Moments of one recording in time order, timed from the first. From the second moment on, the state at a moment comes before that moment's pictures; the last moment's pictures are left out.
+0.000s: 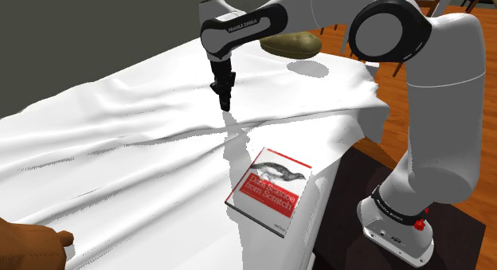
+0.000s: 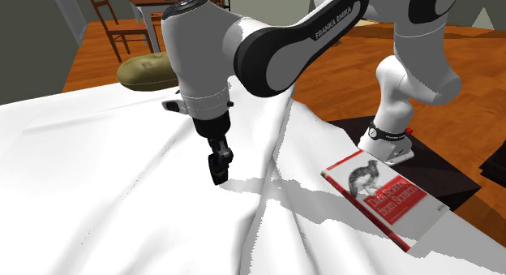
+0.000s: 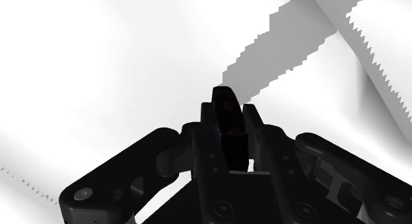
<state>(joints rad) 0.13 0.51 0.13 -1.45 -0.09 1.88 -0.01</state>
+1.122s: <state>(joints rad) 0.13 0.48 0.13 -1.31 -0.09 1.72 -0.02</state>
